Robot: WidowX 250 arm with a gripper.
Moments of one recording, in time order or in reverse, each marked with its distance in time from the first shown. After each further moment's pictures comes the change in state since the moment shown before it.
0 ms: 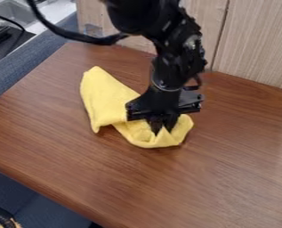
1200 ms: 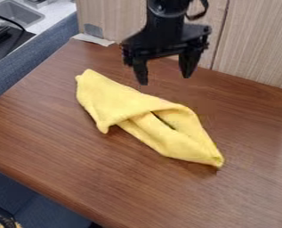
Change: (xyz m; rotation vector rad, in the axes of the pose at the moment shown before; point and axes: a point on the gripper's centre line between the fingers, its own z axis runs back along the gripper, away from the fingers) arm 0.036 -0.001 0.089 -0.085 -0.076 0.041
